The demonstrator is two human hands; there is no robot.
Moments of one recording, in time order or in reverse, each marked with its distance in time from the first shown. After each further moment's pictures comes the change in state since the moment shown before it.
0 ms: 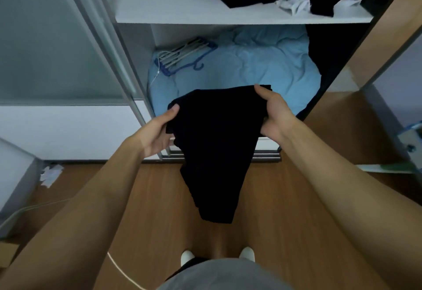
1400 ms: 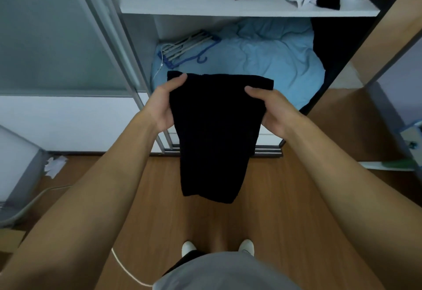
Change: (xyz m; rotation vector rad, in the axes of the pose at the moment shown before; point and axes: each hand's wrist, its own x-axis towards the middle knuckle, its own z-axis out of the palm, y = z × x) left_hand -0.009 0.039 0.035 -0.126 0.030 0.090; right_hand -0.014 0.008 0.001 -0.206 -0.117 -0.116
